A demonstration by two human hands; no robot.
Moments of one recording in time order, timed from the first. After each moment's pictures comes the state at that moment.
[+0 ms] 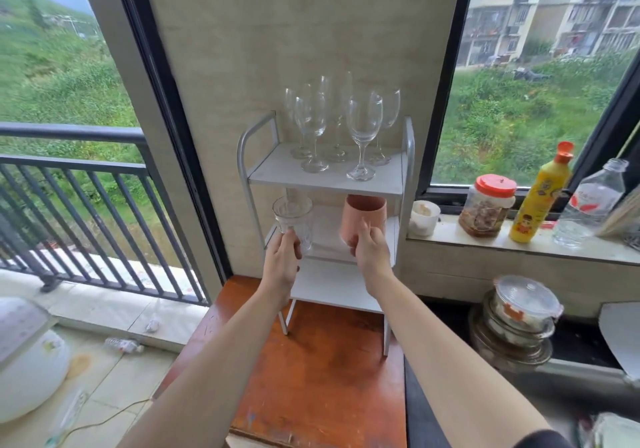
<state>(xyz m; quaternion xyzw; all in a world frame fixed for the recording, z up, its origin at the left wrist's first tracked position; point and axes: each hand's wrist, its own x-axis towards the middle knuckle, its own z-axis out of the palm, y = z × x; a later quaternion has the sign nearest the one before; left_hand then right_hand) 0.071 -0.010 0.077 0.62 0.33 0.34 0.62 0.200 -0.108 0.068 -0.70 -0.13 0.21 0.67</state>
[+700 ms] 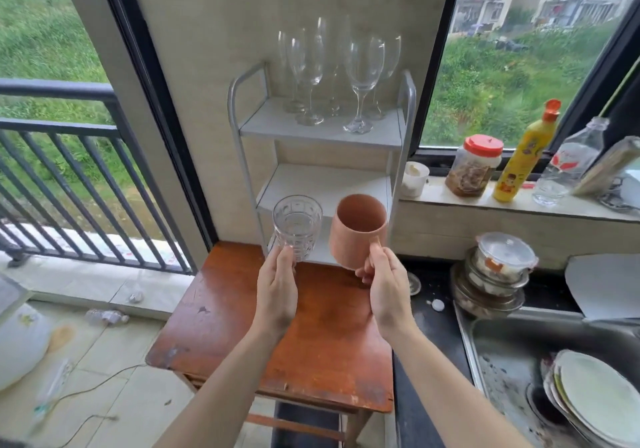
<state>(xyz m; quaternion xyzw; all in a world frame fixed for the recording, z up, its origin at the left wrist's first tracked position) -0.002 -0.080 0.032 0.66 0.27 0.36 0.60 0.105 -0.205 0.030 -0.67 -0.16 0.15 0.71</state>
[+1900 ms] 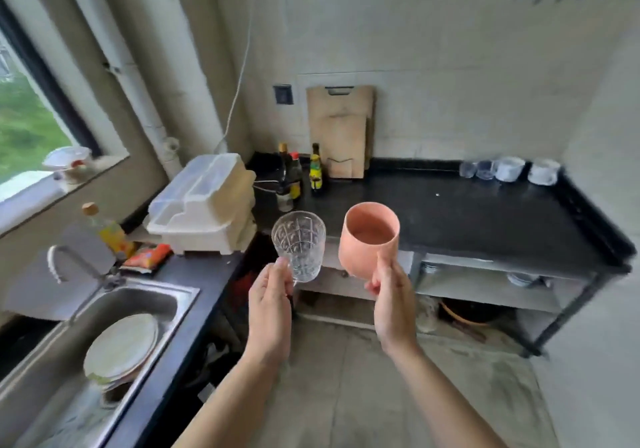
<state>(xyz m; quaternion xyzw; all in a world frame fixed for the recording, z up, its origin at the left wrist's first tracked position) -0.055 -0.919 0.043 0.66 -0.20 -0.13 0.71 -0.160 -1.041 0.021 -0.57 0.35 -0.45 0.59</state>
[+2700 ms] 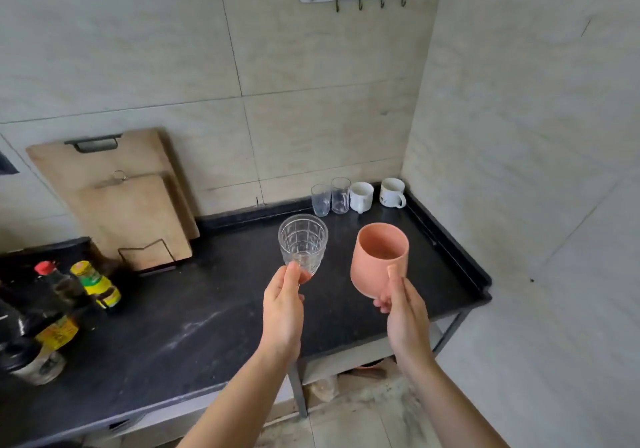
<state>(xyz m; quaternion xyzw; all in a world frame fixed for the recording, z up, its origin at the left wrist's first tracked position) -0.044 -1.457 0.019 0.62 -0.30 -0.38 0.62 -0.209 -1.505 -0.023 -0.48 0.53 -0.51 0.48</state>
